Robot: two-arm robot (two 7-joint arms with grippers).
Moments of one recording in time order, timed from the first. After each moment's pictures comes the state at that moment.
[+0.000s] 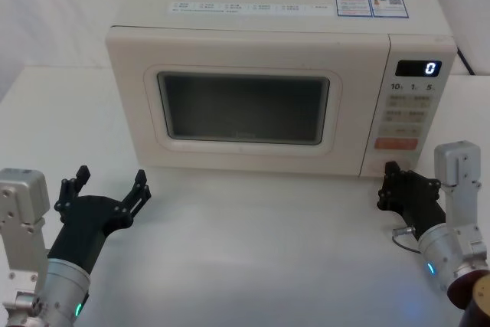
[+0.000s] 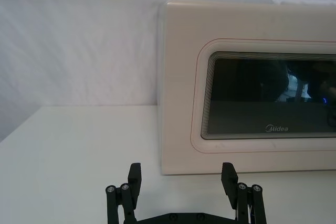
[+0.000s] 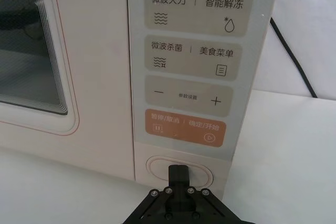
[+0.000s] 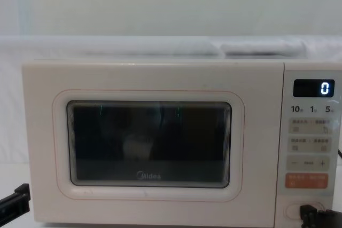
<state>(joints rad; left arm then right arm) 0.27 0.24 0.04 -1.85 -0.25 -0.02 -0.02 0.09 0.06 -0.15 -1.38 0.01 -0.05 0.11</state>
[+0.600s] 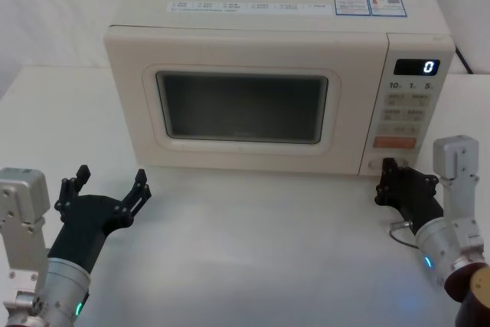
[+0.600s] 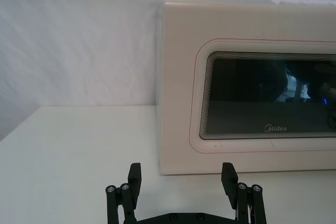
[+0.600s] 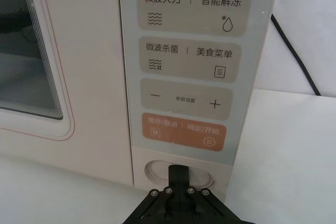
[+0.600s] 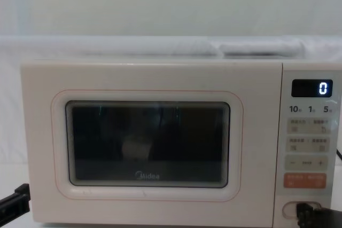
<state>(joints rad) 0.27 0.24 0.04 -1.85 -0.25 -0.02 -0.02 0.12 0.05 -0.15 -1.35 0.03 -0.05 0.11</state>
